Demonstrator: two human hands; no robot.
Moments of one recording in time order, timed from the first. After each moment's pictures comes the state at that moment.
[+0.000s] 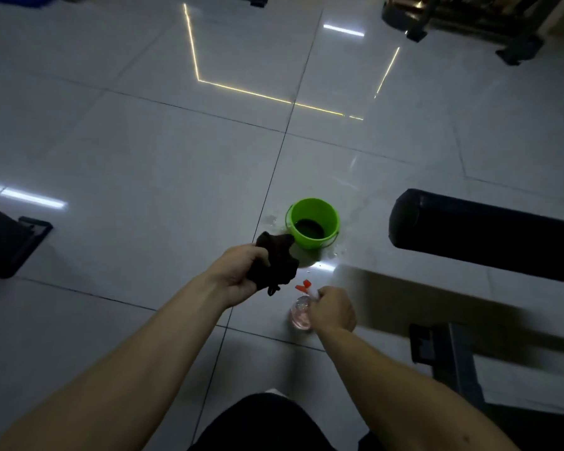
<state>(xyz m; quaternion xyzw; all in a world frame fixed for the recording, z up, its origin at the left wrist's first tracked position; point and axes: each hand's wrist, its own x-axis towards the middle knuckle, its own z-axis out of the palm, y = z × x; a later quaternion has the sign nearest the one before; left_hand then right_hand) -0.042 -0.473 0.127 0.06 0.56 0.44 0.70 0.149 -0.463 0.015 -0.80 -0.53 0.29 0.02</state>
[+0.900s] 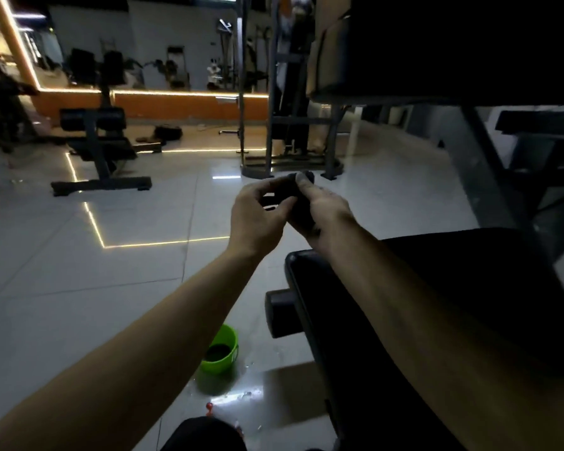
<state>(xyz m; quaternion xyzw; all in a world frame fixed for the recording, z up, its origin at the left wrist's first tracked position) 0.187 -0.411 0.464 0.68 0.41 0.55 0.26 0.312 -0.429 0.493 -0.44 -0.29 0.57 0.63</state>
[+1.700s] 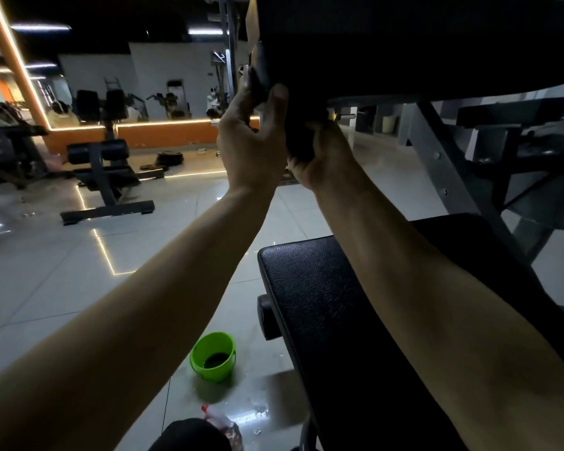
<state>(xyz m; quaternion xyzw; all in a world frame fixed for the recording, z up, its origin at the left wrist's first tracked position) 0.262 -0.468 0.570 0.60 0.27 0.73 0.18 0.358 -0.442 0.568 -0.17 -0.27 0.60 0.74</state>
